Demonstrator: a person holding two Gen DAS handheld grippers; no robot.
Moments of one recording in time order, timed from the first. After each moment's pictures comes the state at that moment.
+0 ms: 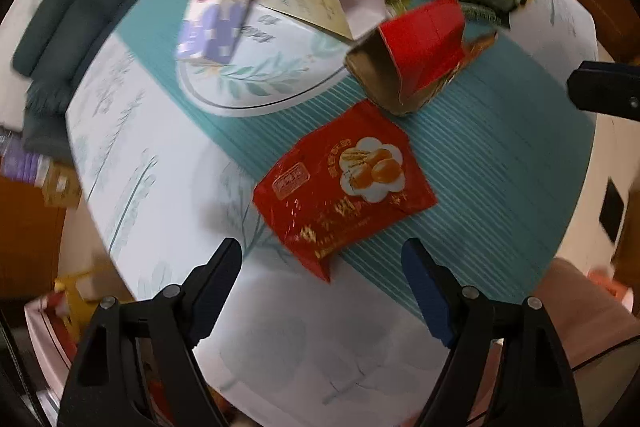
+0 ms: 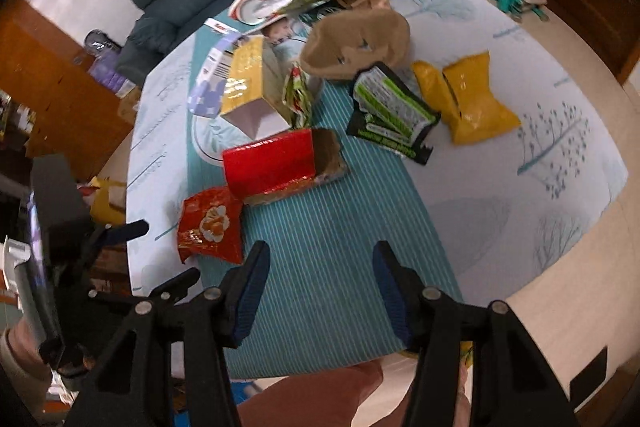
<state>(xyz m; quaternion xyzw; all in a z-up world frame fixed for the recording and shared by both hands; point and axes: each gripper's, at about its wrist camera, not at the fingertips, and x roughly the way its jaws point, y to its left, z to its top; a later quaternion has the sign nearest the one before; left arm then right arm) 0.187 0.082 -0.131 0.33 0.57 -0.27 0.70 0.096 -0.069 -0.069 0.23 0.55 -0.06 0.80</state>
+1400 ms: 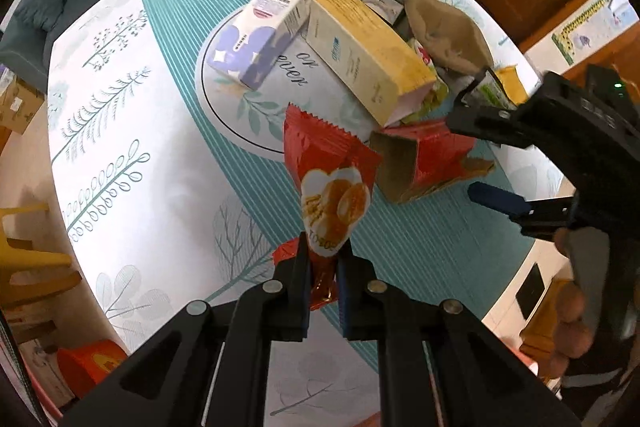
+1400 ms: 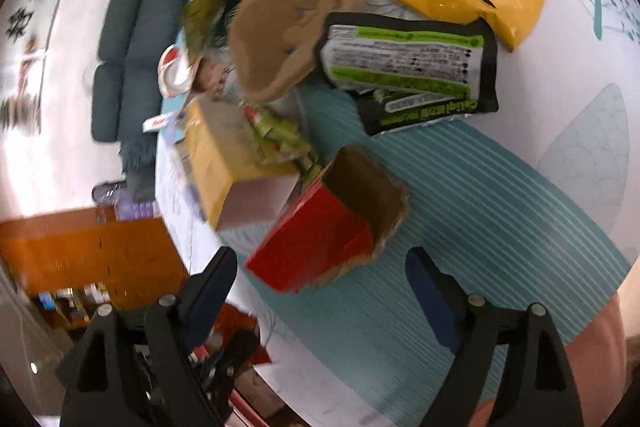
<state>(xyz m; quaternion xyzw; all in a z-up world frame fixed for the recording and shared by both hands) 0.226 0.124 -0.079 0.12 0.62 -0.27 0.72 0.144 -0.093 -0.133 0.55 0.50 -0.13 0.66</state>
